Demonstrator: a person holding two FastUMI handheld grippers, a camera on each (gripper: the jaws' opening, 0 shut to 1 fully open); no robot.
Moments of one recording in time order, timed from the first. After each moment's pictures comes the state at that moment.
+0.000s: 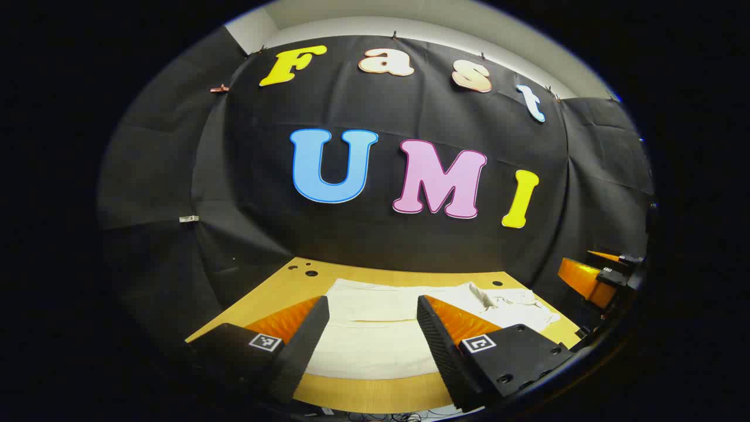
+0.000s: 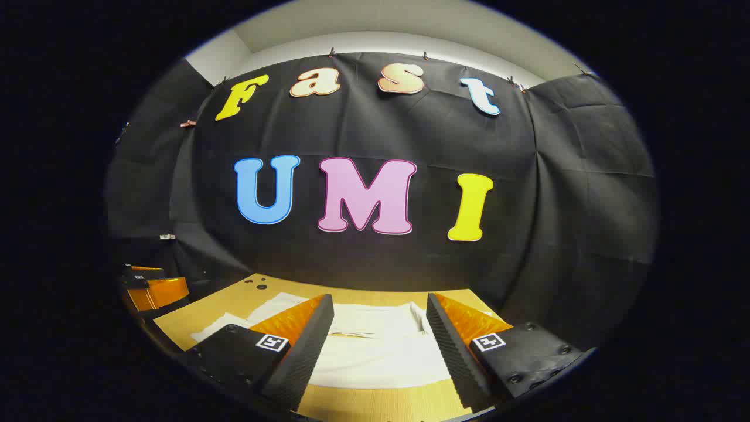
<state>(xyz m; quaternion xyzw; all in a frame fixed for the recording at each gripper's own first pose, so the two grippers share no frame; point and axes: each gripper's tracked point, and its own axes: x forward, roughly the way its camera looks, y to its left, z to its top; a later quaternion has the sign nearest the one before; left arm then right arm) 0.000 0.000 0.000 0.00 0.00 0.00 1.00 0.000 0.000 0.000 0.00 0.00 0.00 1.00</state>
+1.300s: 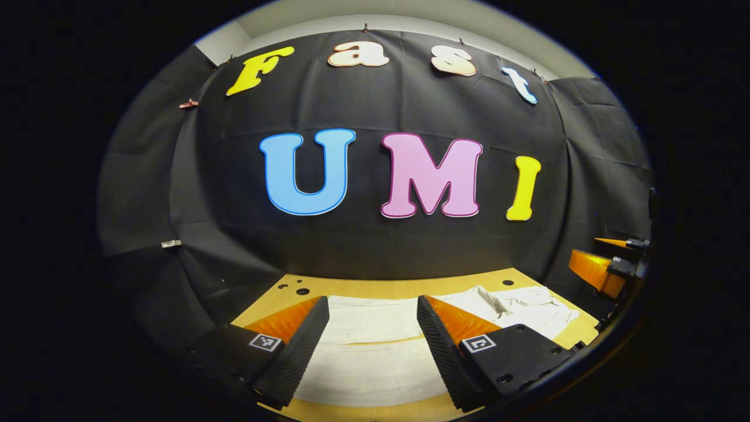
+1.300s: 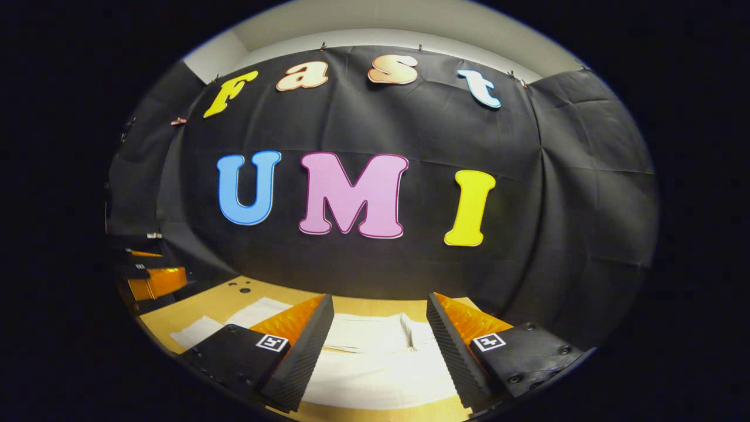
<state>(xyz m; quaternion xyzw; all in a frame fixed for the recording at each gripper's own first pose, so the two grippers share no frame) 0.085 -0.022 0.017 0.04 -0.01 0.01 1.00 0.076 -0.051 -0.022 -0.02 0.01 -0.01 1.00</state>
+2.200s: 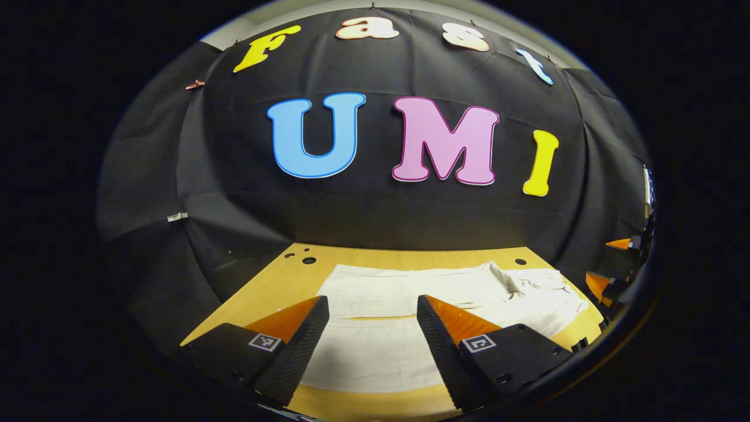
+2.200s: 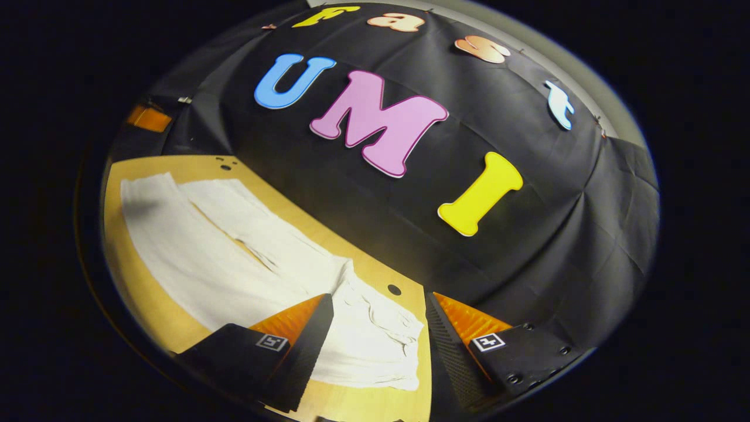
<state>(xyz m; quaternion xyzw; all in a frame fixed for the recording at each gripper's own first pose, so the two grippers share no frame) 0.099 -0.023 -0.042 0.03 0.07 0.04 1.00 0.111 -0.175 -0.135 -0.30 0.11 0.04 0.95</state>
